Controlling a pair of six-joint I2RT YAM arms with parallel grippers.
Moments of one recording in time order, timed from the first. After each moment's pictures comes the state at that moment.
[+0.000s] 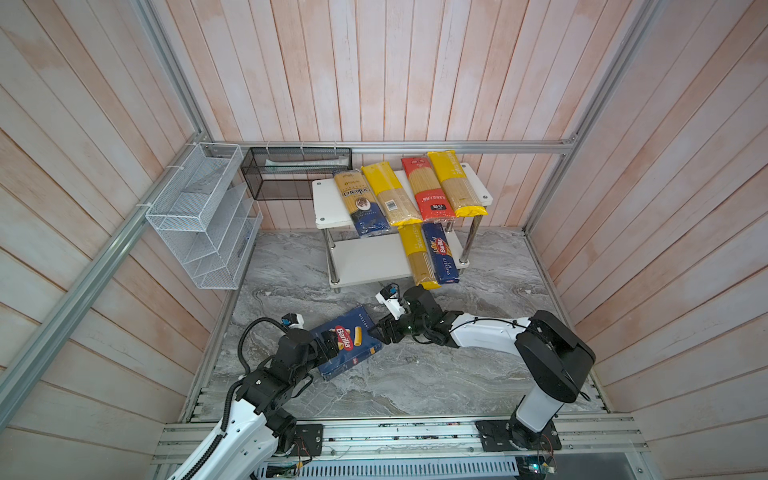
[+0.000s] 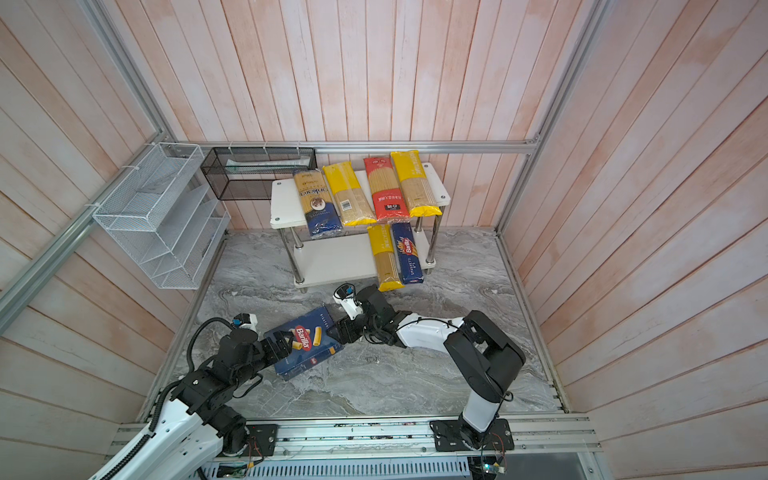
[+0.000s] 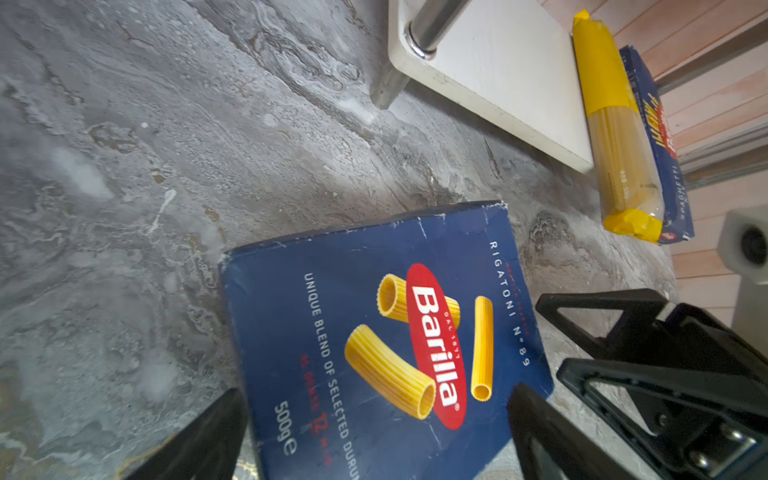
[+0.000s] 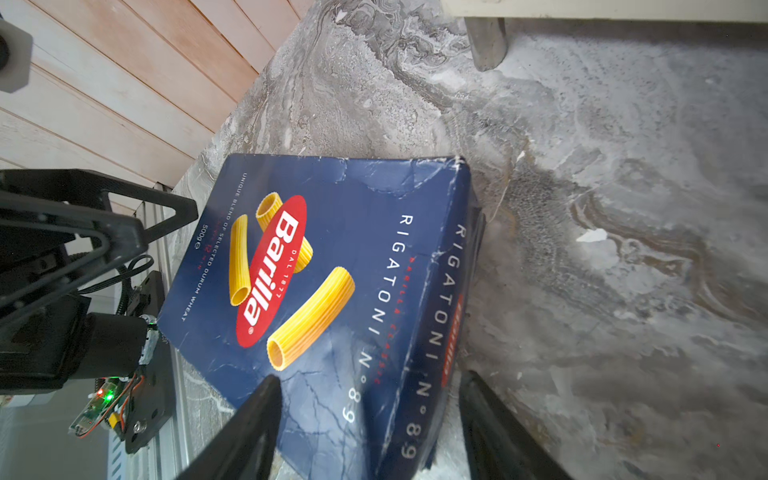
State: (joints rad) left arm -0.49 0.58 0.42 -0.56 -0.15 -0.83; right arm 0.84 1.73 0.91 0.18 -0.45 0.33
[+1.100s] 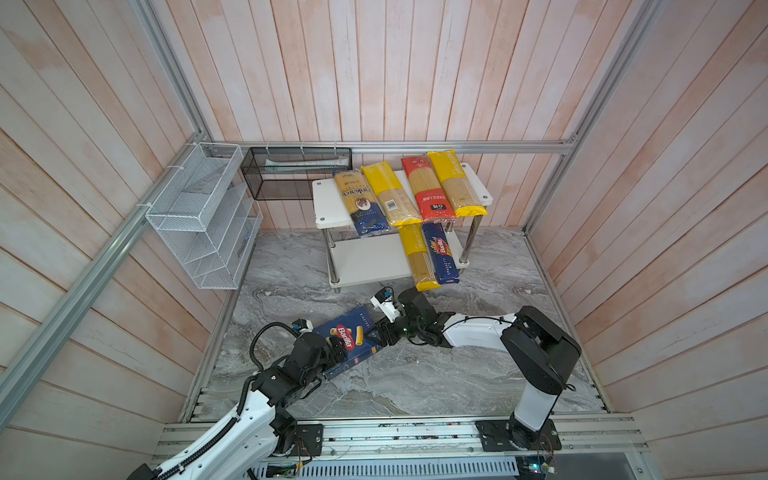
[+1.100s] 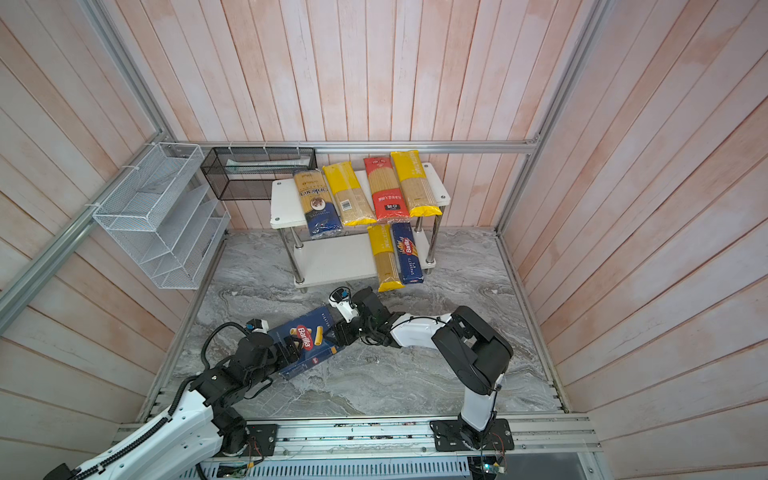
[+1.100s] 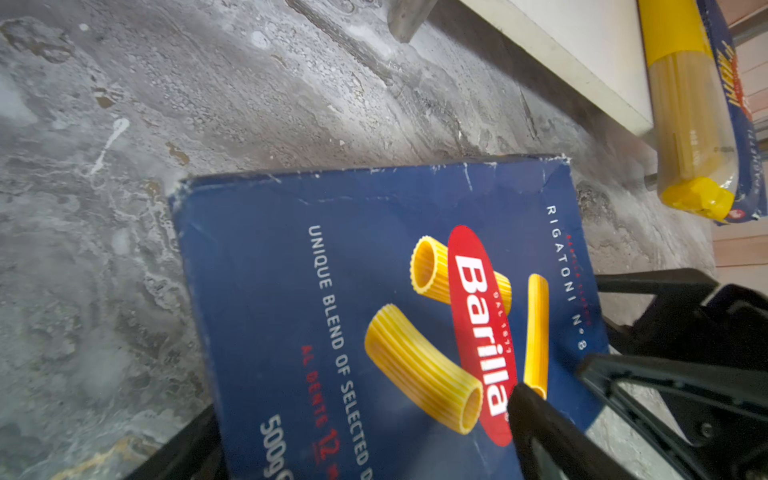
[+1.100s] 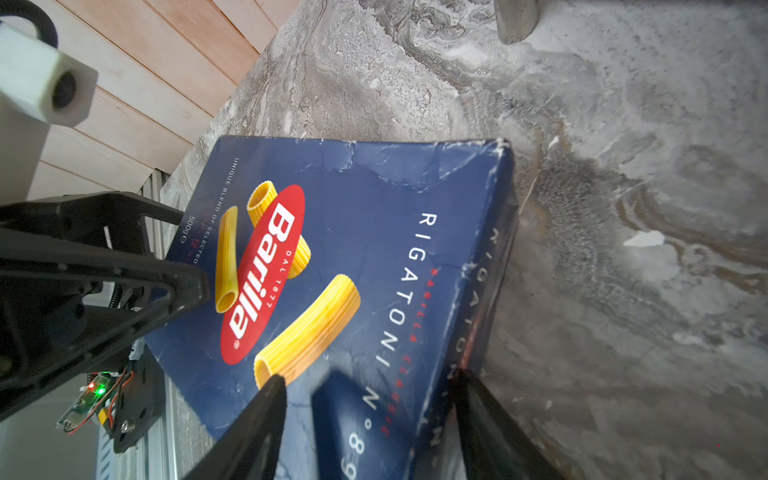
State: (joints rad) left arm -0.58 0.71 0.33 -0.40 -0.16 -0.89; right arm 0.85 1.80 0.92 0.22 -0.47 0.33
